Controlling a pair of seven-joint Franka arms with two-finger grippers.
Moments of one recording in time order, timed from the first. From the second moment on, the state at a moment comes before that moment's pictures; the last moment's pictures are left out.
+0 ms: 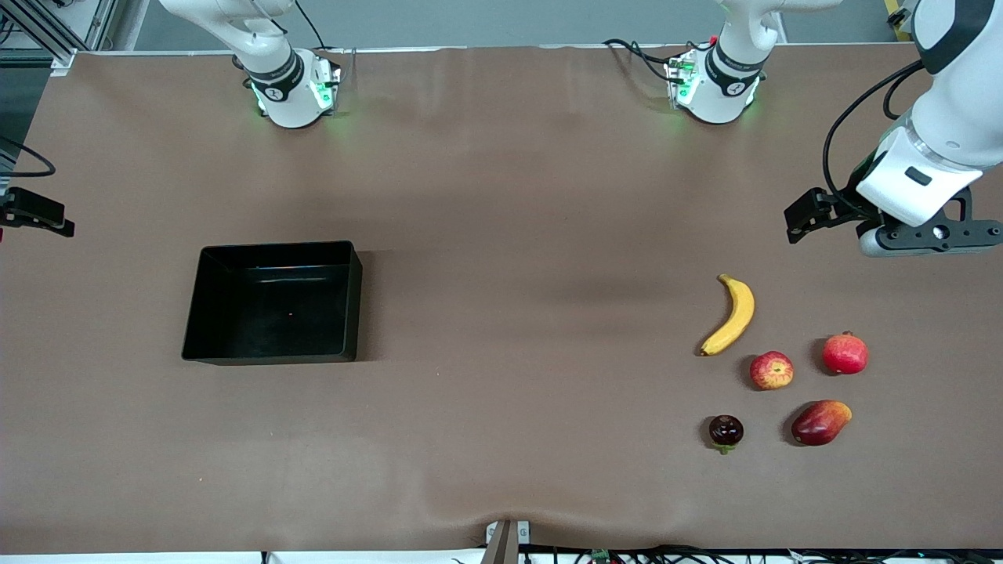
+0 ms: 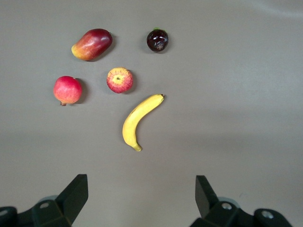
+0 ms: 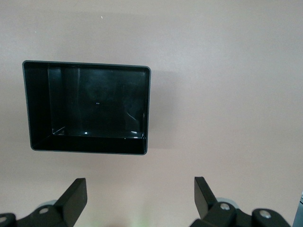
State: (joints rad) left arm -0.07 0.04 -0.12 -1.59 0.02 1.68 -0.21; right arm 0.01 0.14 -0.18 -1.41 -0.01 1.47 -0.26
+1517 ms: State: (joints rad) left arm -0.04 0.04 -0.12 -1.55 0.02 1.61 -0.21; right arm 0.02 0.14 -0.18 -1.41 0.06 1.41 -0.25
